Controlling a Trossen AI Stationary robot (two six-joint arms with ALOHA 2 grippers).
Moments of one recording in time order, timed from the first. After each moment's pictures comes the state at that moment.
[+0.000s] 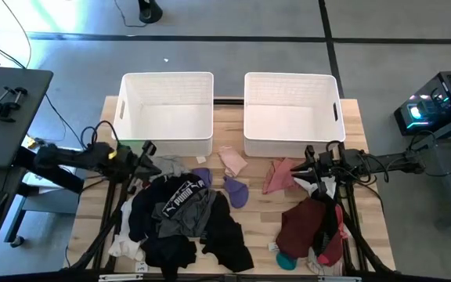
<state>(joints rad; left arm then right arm) -0.16 0.11 0.05 0.33 0.08 -0.09 0.14 0.02 0.01 0.02 0.01 0.18</state>
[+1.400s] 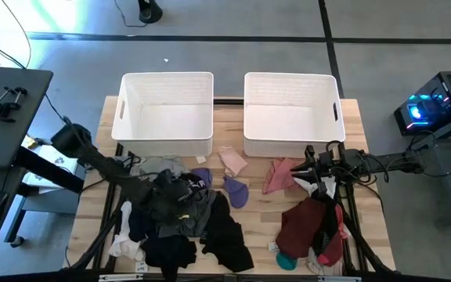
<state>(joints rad) -0.58 1.50 0.83 -0.63 -0.62 -0.87 0.14 0.02 0.01 0.02 0.01 0.18</state>
